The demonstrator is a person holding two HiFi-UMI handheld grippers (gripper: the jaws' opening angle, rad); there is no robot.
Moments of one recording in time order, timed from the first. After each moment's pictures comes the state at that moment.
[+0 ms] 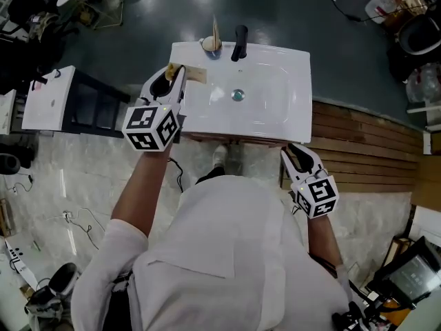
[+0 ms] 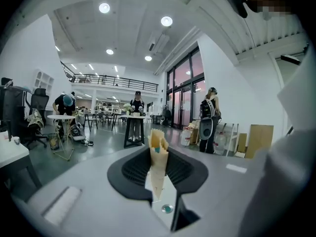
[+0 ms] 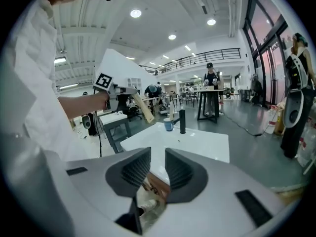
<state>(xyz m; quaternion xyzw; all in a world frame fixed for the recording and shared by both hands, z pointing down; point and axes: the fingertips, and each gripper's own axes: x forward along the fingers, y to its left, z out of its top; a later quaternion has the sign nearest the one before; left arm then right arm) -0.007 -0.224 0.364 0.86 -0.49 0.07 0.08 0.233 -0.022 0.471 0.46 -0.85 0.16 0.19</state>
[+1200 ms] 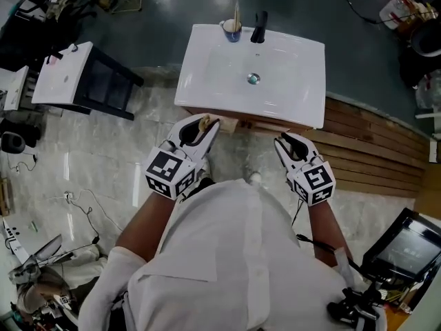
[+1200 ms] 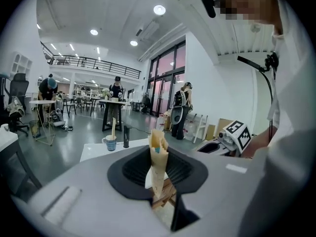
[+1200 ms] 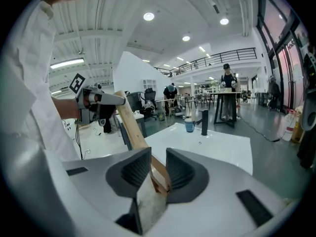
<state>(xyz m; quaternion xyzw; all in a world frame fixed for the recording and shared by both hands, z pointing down) 0.016 -0.016 0.400 0.91 -0.37 0.12 0.12 0.167 0.022 0.479 0.38 -0.89 0.14 0.18</state>
